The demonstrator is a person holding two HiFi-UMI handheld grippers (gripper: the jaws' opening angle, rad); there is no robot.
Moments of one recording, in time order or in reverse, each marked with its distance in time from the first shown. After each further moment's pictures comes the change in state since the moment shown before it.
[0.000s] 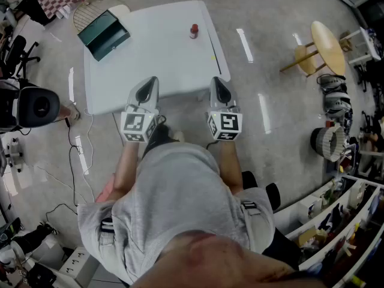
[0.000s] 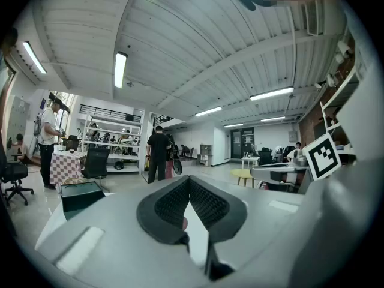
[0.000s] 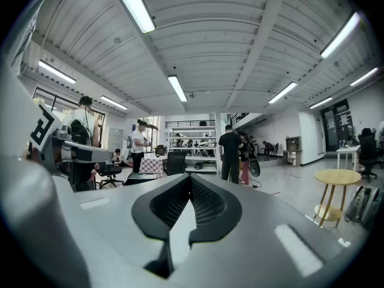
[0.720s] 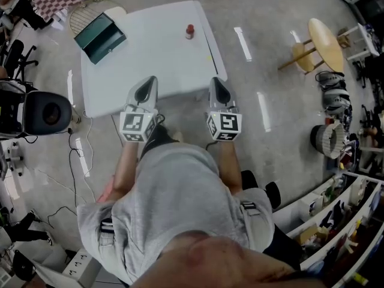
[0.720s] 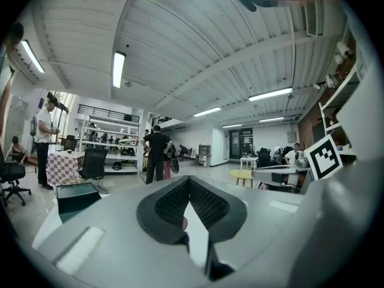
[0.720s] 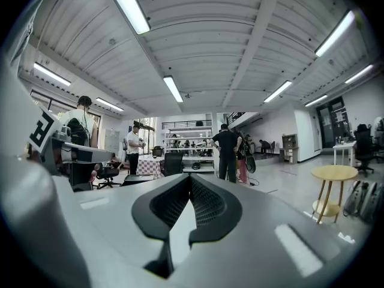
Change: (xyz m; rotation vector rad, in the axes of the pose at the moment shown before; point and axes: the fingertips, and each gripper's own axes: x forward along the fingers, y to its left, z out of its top) left arm 0.012 -0.008 0.010 0.005 -0.009 -0.021; right arm -0.002 -0.013 0.000 0.035 -0.001 -0.028
